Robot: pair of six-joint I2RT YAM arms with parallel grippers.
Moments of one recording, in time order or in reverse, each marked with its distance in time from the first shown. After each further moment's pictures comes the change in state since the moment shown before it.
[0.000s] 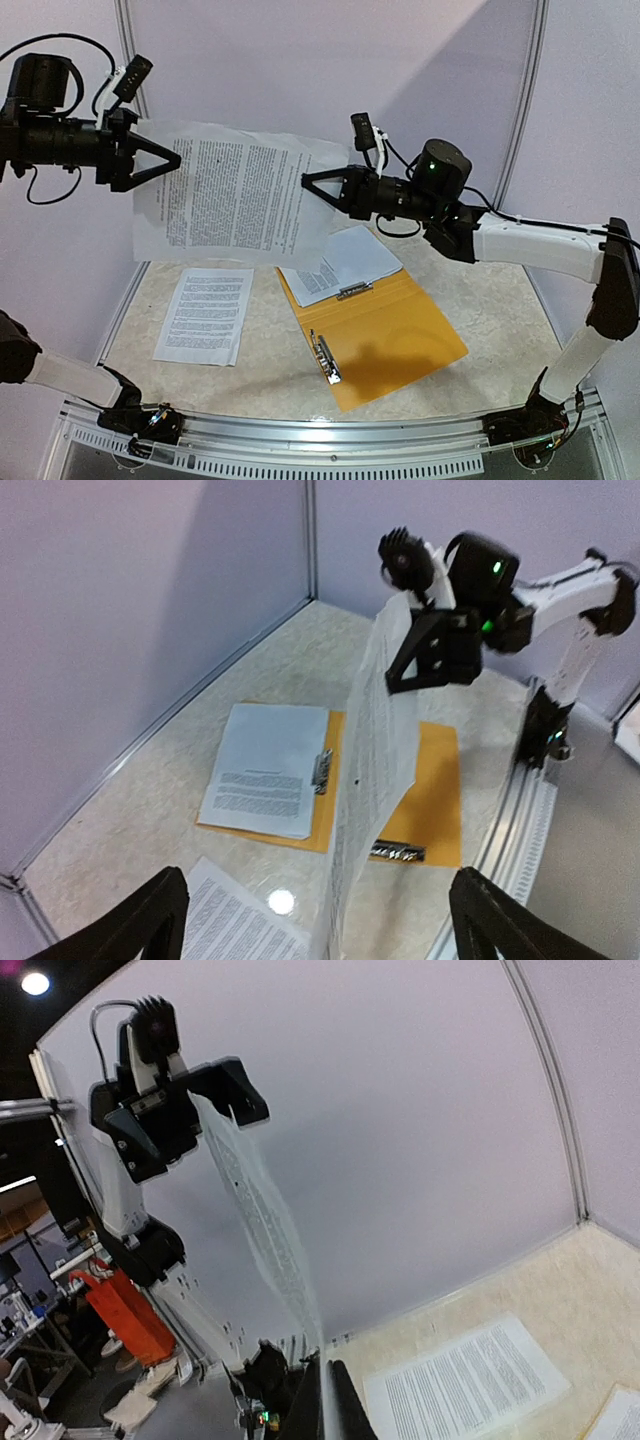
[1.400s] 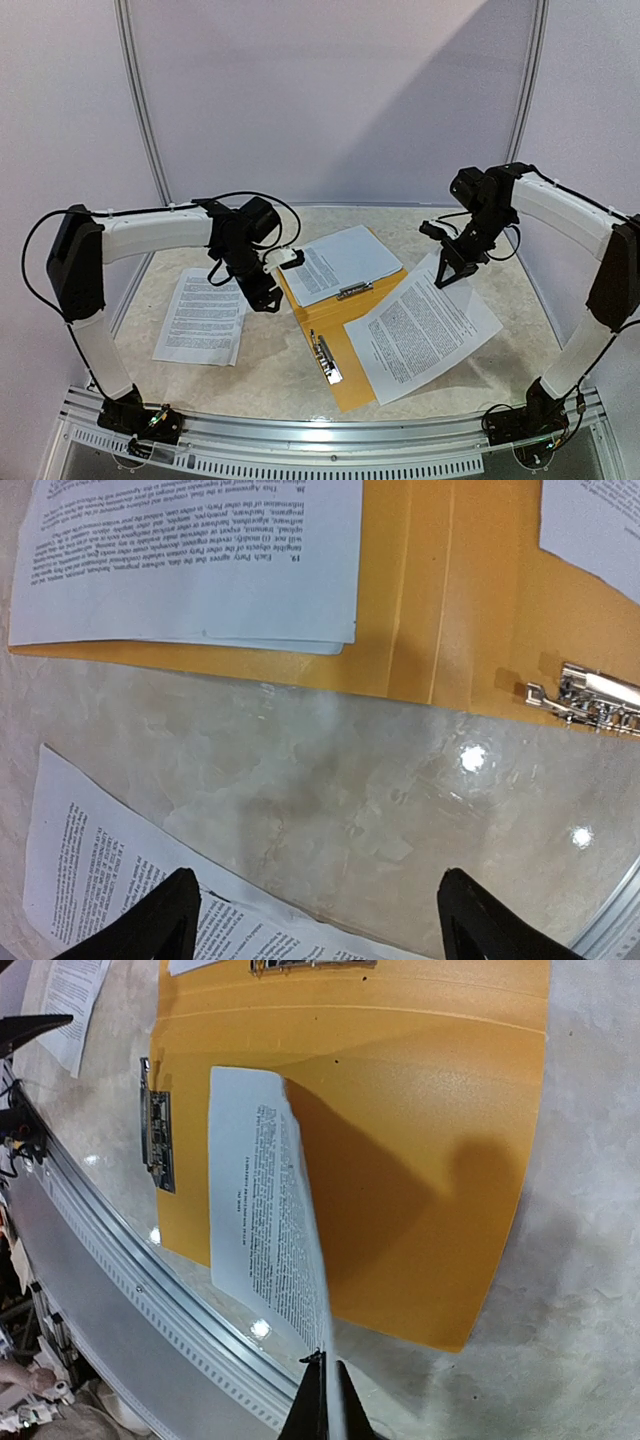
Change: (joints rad) left arm -0.263 0.526 -0.744 0.459 -0.443 0.069; right arm -0.417 -0.003 0.181 -1.916 0.229 -0.649
